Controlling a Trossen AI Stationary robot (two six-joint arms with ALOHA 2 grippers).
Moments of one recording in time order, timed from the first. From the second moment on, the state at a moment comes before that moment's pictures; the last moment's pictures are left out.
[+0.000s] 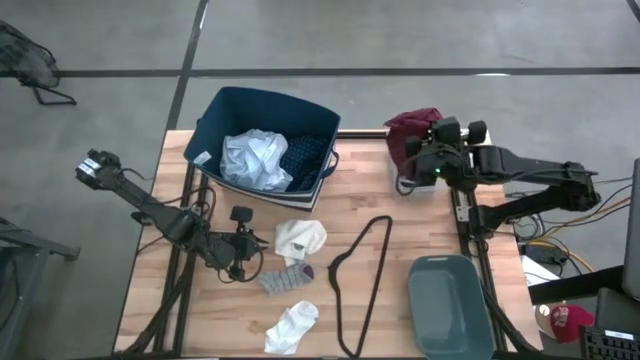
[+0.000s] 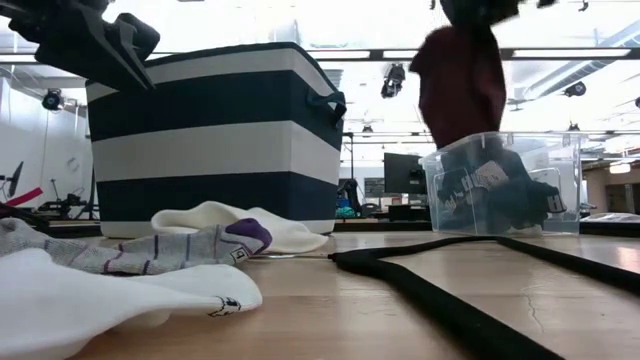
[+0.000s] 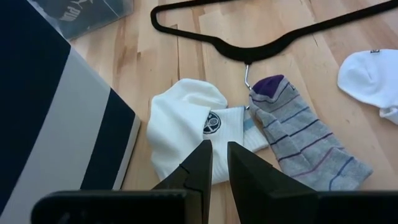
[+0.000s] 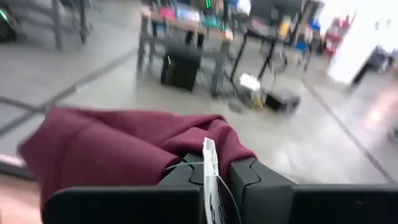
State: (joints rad) left arm -0.56 1.01 0.70 -0.49 -0.53 -0.15; right arm -0.08 1.08 1.19 -0.89 1.31 0.56
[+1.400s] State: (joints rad) left arm -0.56 1.01 0.60 -0.42 -0.53 -0.22; right arm -0.32 1.09 1.26 -1.22 0.68 0.84
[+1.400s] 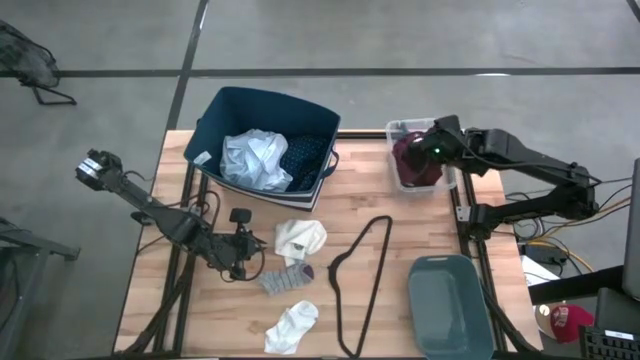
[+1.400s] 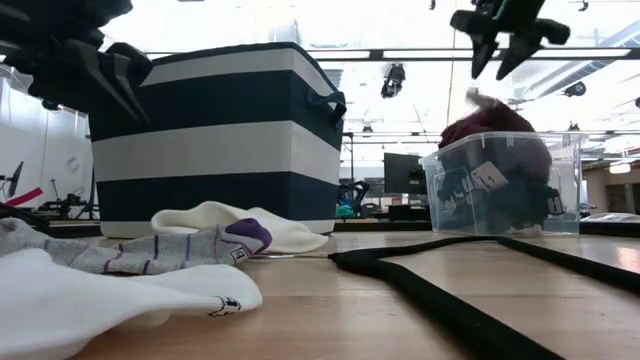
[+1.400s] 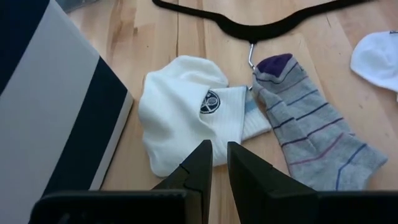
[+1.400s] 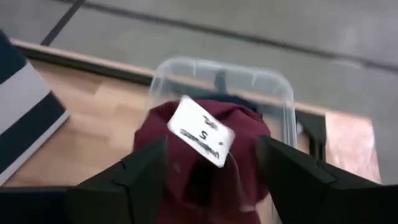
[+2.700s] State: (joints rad) left arm -0.56 1.14 0.32 0.10 -0.14 -0.44; right arm 0.21 1.33 0.93 0.17 0.55 0.39
